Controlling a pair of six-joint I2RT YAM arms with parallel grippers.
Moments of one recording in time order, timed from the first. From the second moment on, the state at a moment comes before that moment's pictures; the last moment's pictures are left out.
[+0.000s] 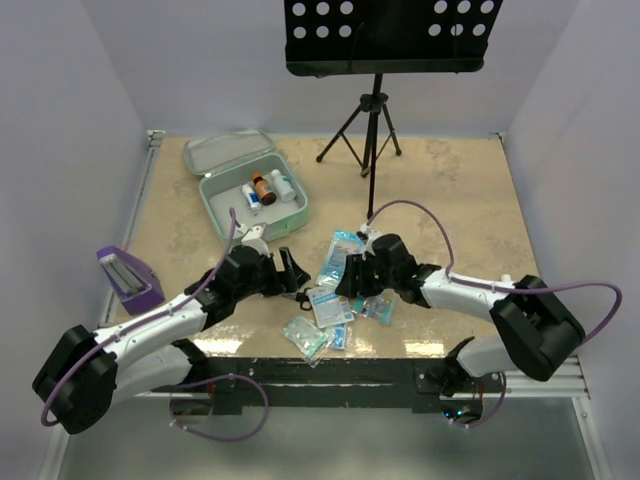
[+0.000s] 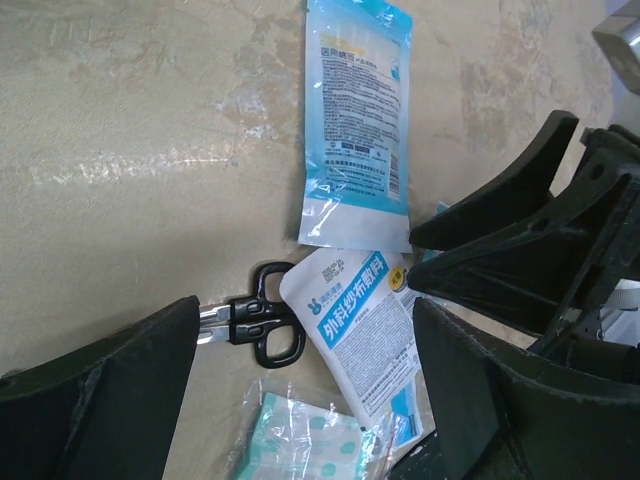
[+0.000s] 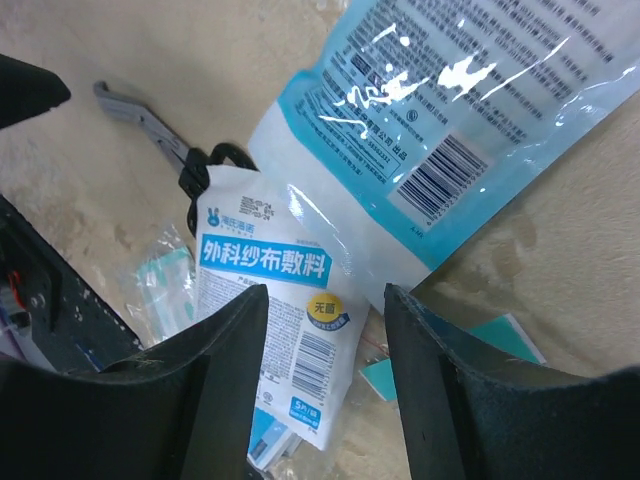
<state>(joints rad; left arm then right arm) -0.69 1.05 0.43 0.07 0.03 -0.76 0.67 1.37 0.56 0.07 -0.26 0.59</state>
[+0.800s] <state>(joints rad) -0.69 1.00 0.40 0.06 0.03 -0.77 0.73 1.48 0.55 0.15 -0.28 0.59</state>
